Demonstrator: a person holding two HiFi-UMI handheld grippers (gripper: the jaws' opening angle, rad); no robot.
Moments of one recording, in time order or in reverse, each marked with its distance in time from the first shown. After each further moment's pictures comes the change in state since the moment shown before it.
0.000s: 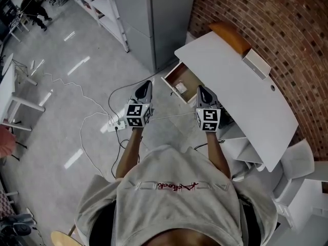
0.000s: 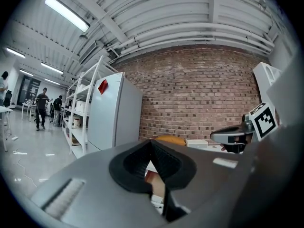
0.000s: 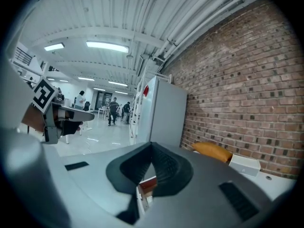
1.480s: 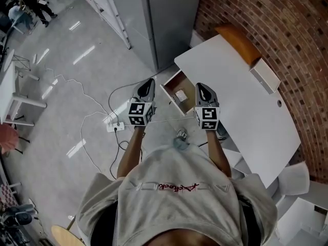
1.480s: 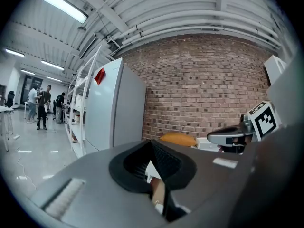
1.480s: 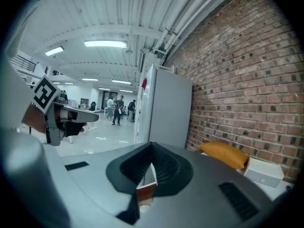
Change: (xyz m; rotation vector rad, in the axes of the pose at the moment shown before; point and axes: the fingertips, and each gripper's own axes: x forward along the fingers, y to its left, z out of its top) left arm 0.139 0.017 -0.012 0.003 0.069 0.044; right arm 0.128 -0.070 -0.015 0.019 0.033 0.103
